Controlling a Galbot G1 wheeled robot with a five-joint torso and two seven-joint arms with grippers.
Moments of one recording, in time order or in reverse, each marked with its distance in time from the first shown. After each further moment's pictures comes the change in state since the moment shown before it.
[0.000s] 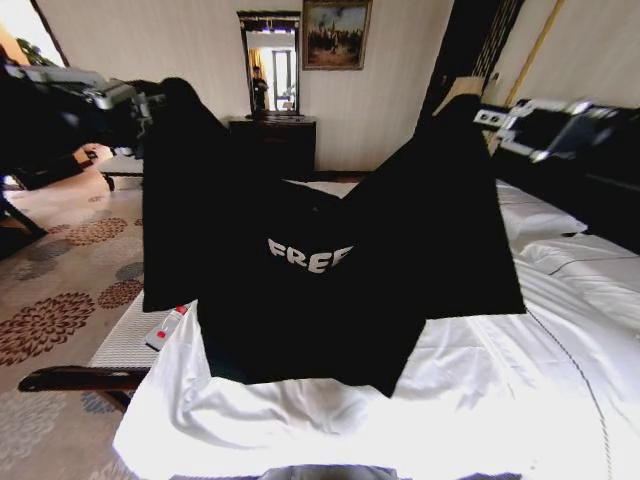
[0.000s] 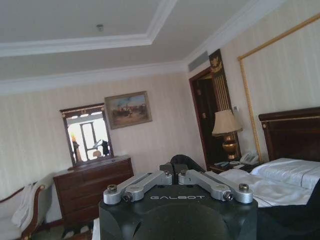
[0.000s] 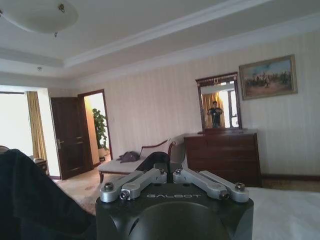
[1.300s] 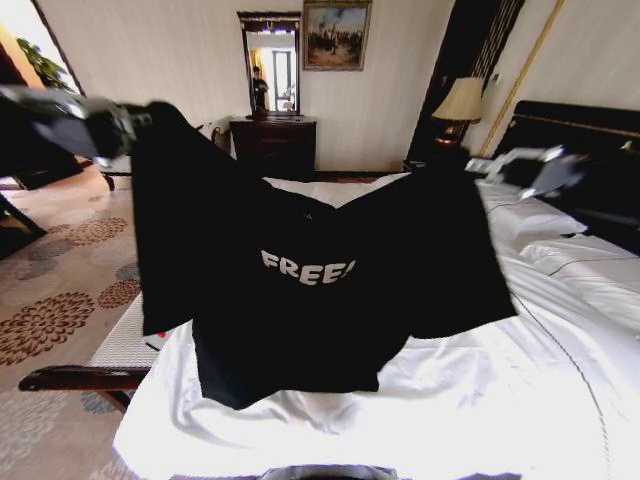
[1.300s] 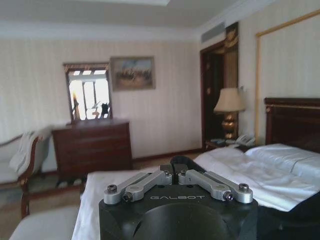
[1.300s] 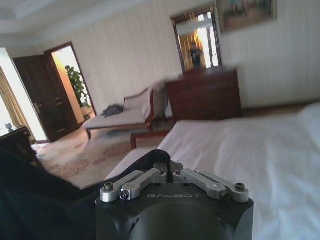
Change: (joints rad) left arm 0.037 -0.081 0.086 0.005 -0.077 0.015 -0.120; right arm -0.158 0.132 -0.161 -0.007 -0.074 -0.085 0.079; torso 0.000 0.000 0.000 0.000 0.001
